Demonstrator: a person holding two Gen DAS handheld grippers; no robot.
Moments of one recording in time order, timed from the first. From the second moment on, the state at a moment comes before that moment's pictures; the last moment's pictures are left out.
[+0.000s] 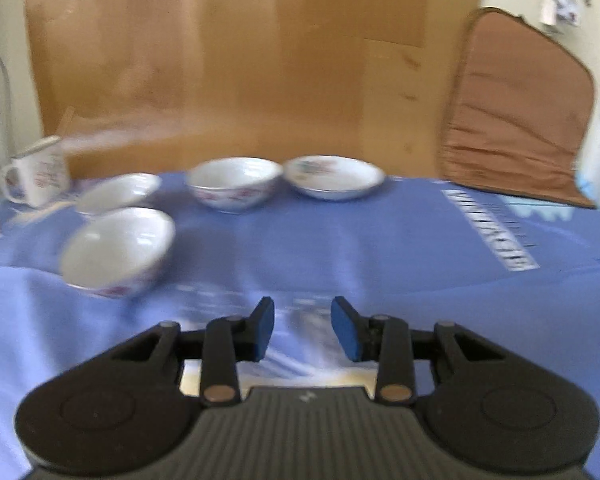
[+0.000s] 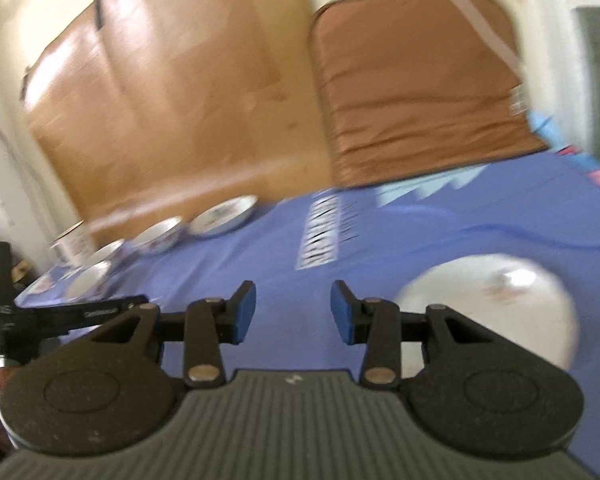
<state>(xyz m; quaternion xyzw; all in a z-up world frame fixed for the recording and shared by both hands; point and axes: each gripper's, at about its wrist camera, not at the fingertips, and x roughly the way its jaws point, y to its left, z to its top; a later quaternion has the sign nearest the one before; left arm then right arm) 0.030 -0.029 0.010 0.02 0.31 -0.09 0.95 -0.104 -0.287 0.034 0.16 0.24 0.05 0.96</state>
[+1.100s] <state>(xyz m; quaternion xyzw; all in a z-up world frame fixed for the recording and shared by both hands) 0.038 0.025 -0.002 -0.09 0.28 -0.09 0.95 0.144 -0.221 0.031 0.18 0.33 0.03 0.93</state>
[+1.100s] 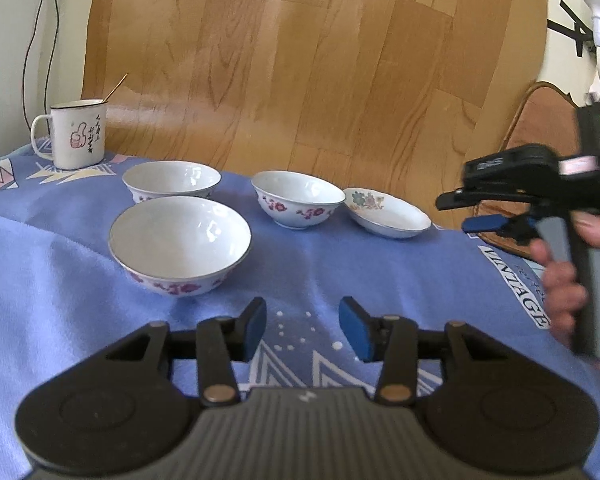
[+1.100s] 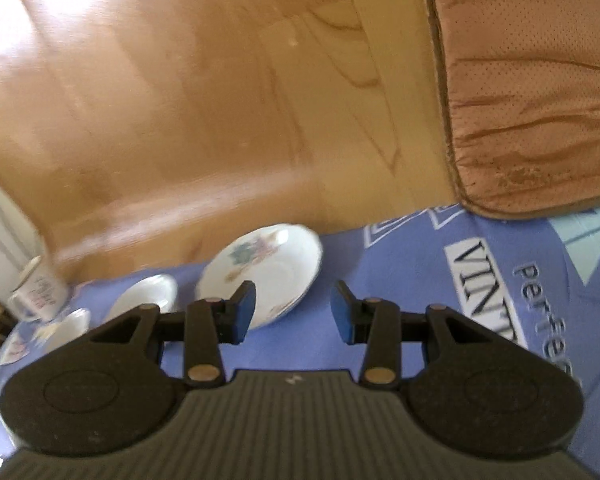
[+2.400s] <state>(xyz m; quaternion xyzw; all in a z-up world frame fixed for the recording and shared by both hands) 0.041 0.032 -0.003 -0.11 0.28 -0.09 0.95 0.036 -0.242 0.016 0.23 0.40 0.09 0.88</state>
